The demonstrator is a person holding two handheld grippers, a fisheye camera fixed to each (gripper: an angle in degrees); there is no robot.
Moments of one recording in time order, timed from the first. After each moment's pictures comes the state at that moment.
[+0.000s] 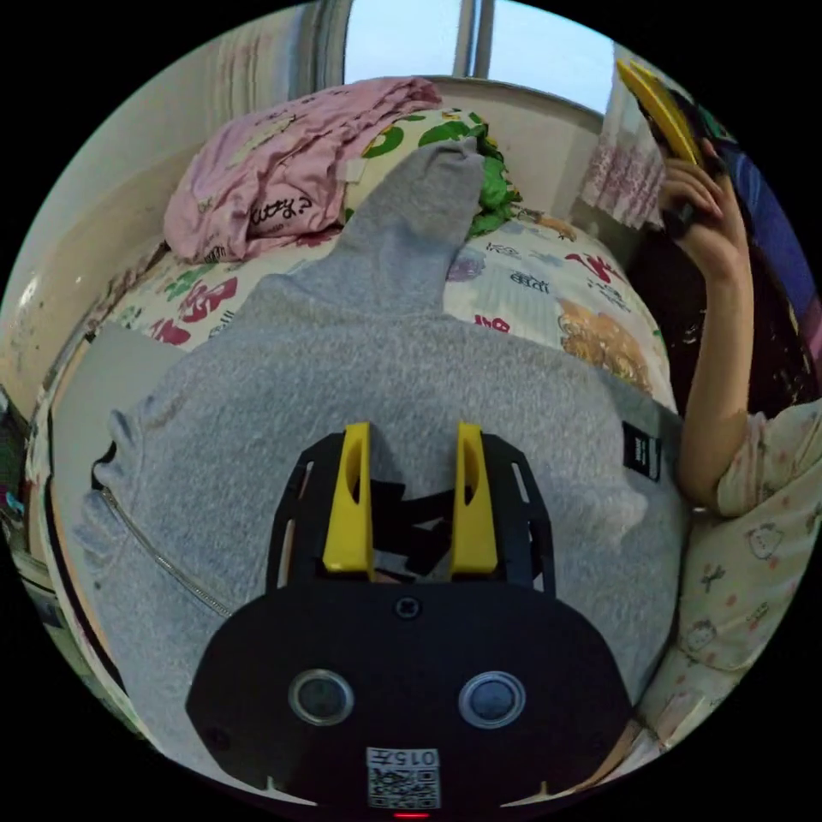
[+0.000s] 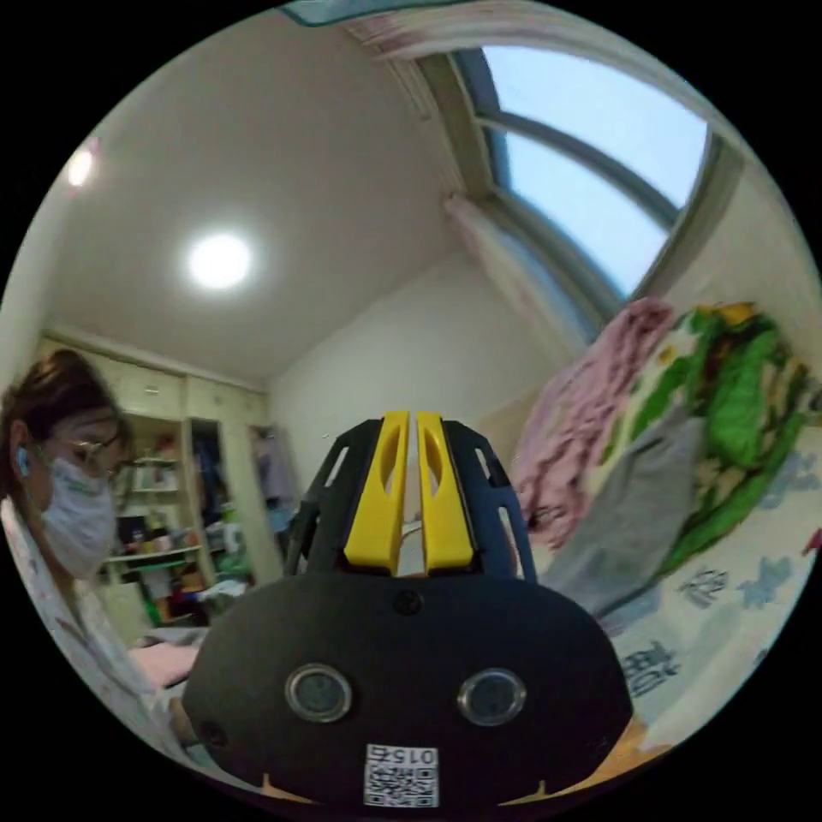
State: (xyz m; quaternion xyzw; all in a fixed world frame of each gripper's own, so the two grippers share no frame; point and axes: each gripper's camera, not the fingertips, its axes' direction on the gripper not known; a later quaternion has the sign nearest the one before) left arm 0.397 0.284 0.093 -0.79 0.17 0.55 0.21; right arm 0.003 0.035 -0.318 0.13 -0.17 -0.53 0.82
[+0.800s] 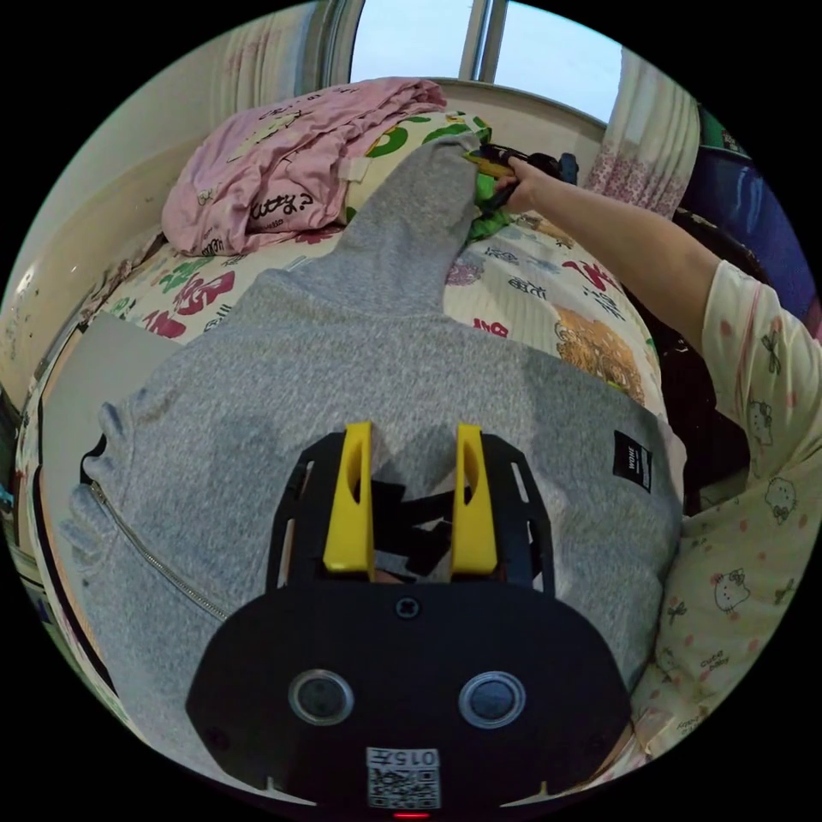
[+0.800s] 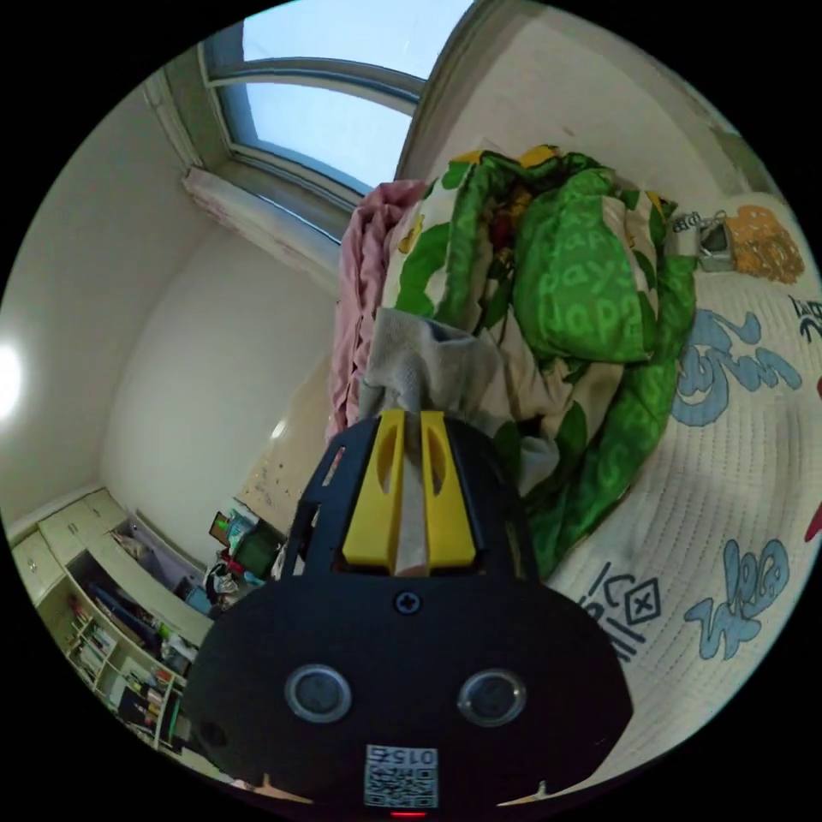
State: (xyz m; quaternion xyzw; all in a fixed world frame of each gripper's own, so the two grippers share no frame) left arm 0.382 0.334 0.114 -0.81 0.16 0.52 0.22; right arm -0.005 -0.171 -0.137 0.09 0.05 -0.34 0.93
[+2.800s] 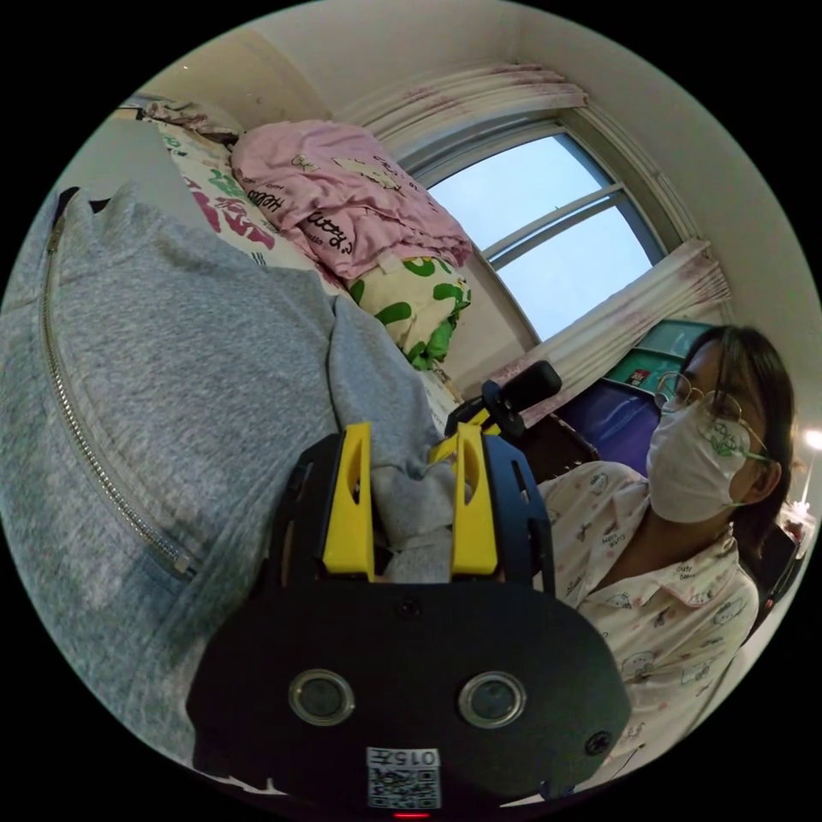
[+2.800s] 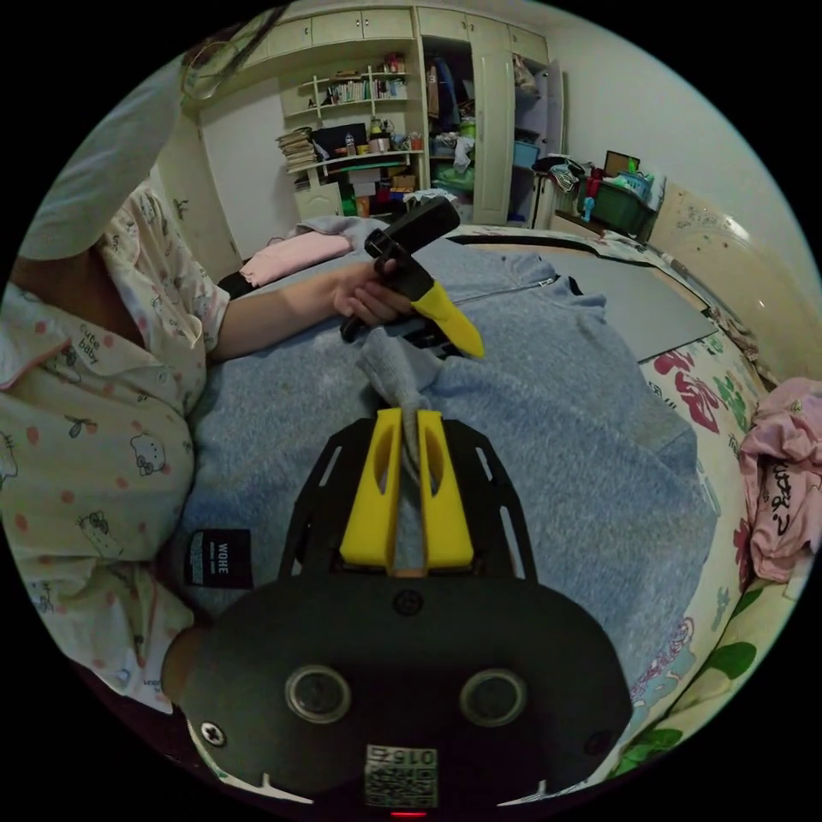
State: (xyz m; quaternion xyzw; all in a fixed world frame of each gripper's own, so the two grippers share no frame) left arm 0.093 0.367 0.152 -0.88 0.14 0.12 0.43; right arm 0.387 0.362 -0.004 -0.54 -0.08 -0.76 0.34
